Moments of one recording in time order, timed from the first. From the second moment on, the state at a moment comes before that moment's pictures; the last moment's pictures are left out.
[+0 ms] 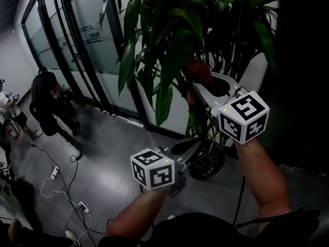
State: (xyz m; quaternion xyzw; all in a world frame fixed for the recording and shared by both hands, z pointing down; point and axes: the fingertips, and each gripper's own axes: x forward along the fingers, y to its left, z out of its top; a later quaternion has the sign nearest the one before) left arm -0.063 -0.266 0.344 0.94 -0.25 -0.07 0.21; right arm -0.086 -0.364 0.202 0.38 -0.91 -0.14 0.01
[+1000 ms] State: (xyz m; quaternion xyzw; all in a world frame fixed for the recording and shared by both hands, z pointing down) left arm -0.063 -0.270 0.360 0.94 -0.25 -0.07 0.24; right arm -0.086 -0.347 0.267 0.37 -0.92 -0.13 0.07
